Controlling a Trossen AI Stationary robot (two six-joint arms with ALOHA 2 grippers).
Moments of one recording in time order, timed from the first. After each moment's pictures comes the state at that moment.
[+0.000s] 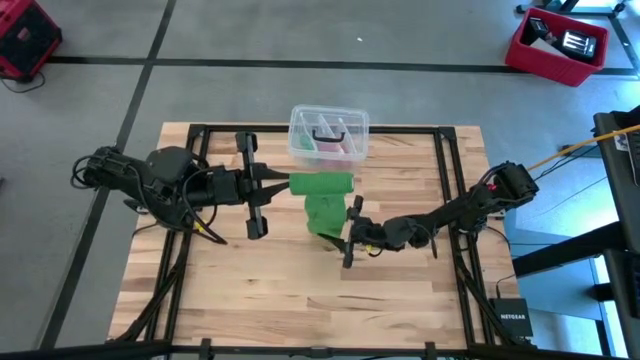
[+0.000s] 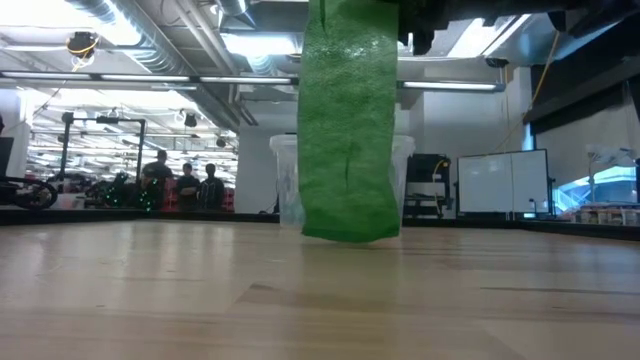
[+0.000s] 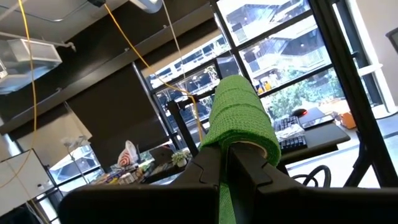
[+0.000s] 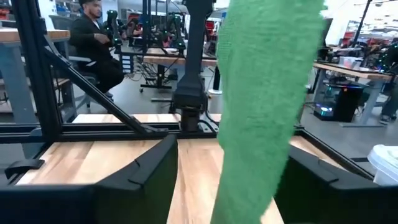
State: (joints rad) left arm -0.34 1.30 1.53 0.06 -0.43 0.55; right arm 0.35 1.60 0.74 0.89 0.52 -0.08
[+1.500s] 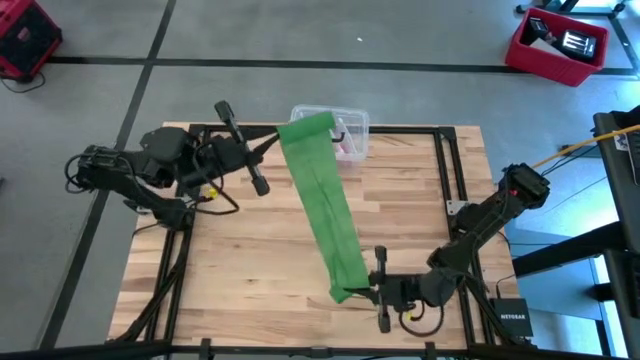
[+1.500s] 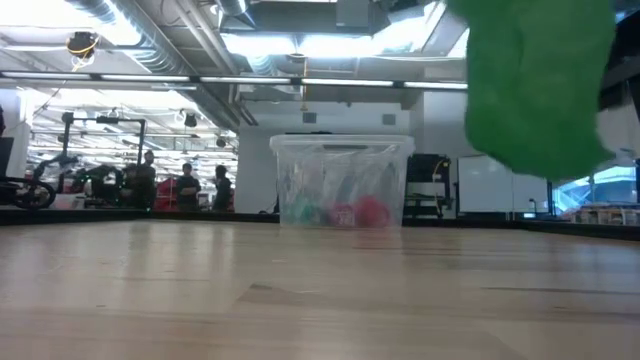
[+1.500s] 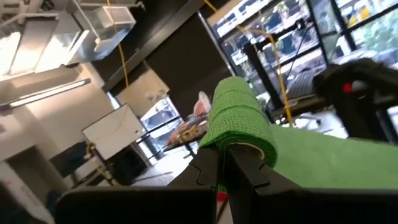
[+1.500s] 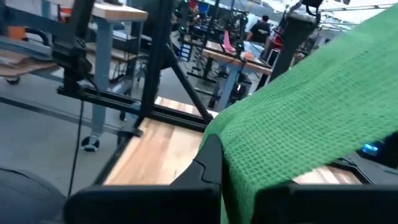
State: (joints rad) left arm -0.21 1.22 1.52 -0.05 -0.70 0.68; right arm 0.79 1.53 0.94 0.52 0.73 -0.20
